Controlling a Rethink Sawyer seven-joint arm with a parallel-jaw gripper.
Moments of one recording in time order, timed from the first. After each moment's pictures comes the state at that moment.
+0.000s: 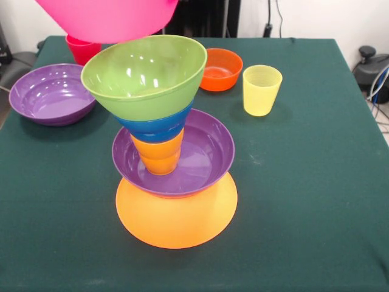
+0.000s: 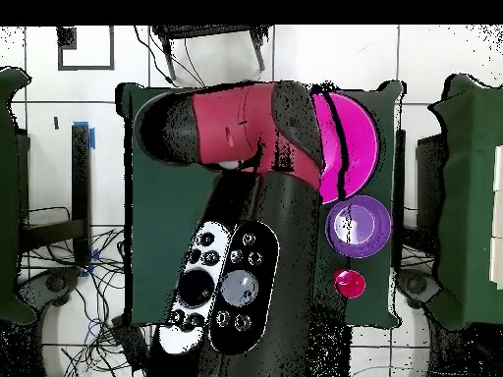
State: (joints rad) arm 0.05 -0.66 -0.28 1.08 -0.32 0.97 1.93
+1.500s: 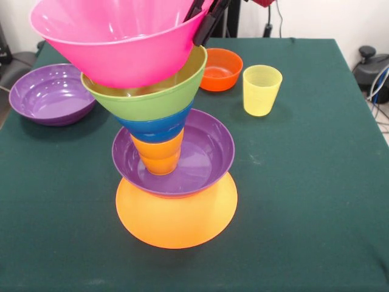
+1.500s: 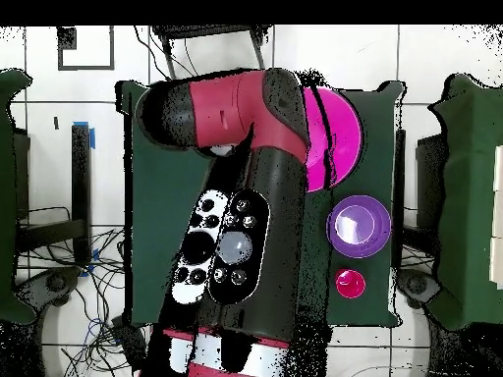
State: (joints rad) arm 0.05 -0.56 -0.28 0.99 -0.28 0.97 1.93
